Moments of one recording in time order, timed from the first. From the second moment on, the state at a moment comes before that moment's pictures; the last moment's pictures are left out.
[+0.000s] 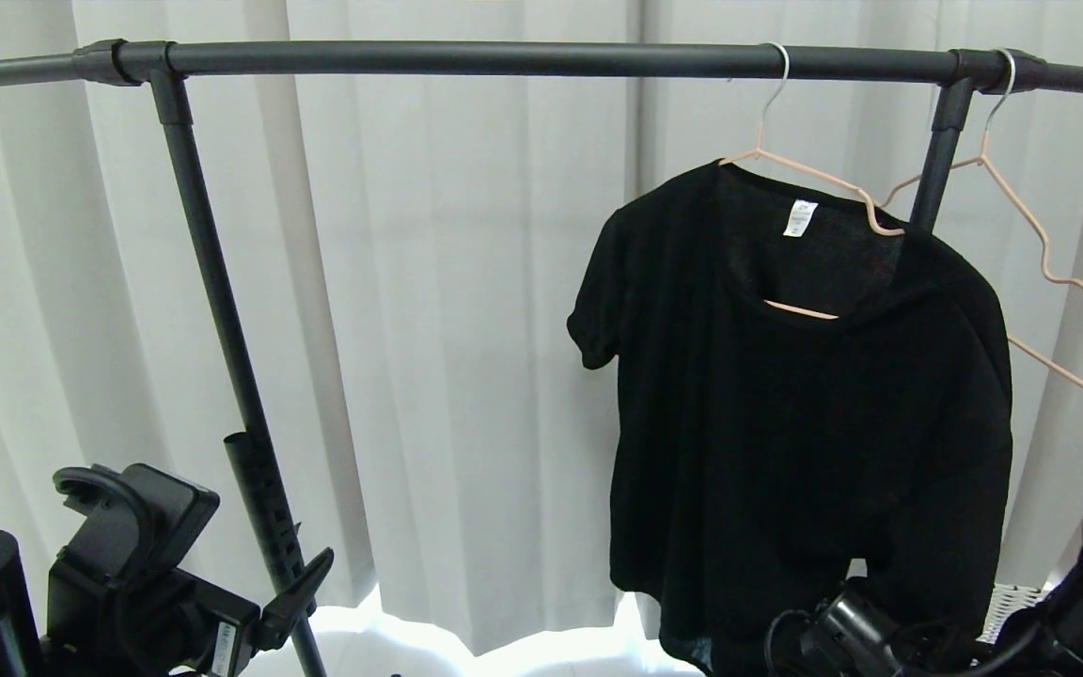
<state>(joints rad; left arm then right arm) -0.37 1.24 -0.12 -0.76 0.21 0.29 0.74 1.95 -0.42 -0.18 -0.24 -0.05</state>
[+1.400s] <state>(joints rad) -0.38 1.23 -0.12 -0.76 0.21 0.29 0.69 2.21 -0.57 -0.08 -0.40 0.06</state>
